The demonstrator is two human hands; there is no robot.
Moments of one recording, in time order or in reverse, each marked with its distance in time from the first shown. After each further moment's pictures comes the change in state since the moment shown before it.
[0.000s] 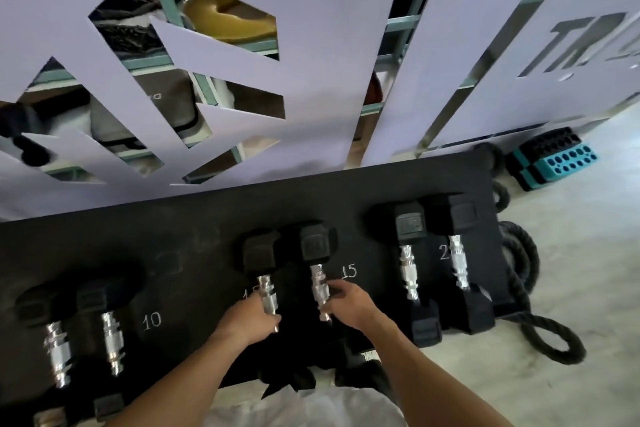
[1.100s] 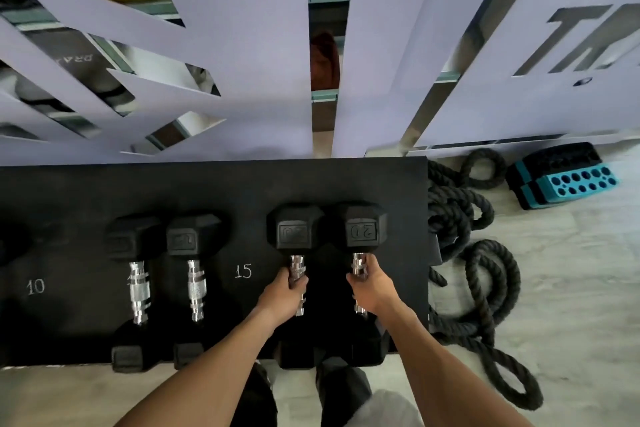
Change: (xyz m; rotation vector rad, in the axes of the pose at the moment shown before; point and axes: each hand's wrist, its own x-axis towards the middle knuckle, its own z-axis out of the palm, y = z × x) left_hand 0.061 0.258 0.165 -0.656 0.089 -0.052; right_hand 0.062 0.130 -0.254 -0.047 0.120 -0.072
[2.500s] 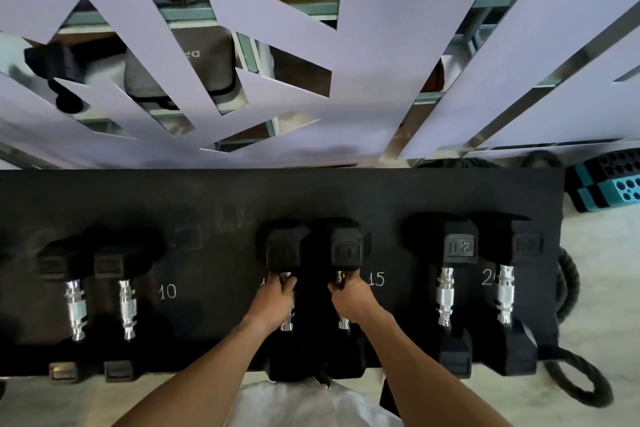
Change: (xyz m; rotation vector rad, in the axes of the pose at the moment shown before) left_hand 0.030 -0.129 -0.272 0.034 0.062 -0.034; right_hand -0.041 -0.196 0.265 -0.119 -0.131 0.055
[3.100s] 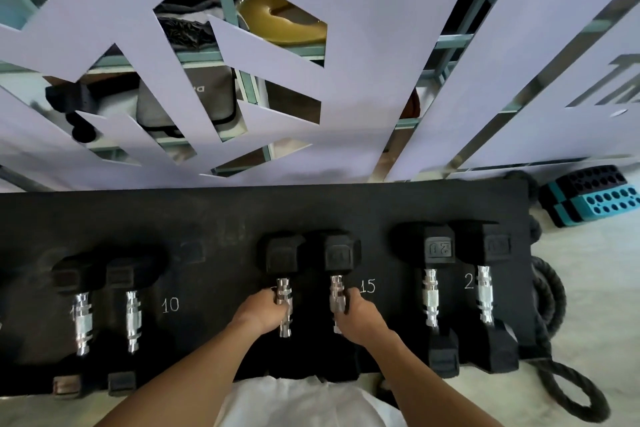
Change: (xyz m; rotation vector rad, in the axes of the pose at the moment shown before) left_hand -0.030 0.009 -0.030 0.460 -0.061 0.040; right_hand -0.044 0.027 -0.005 -0.216 0.078 -0.050
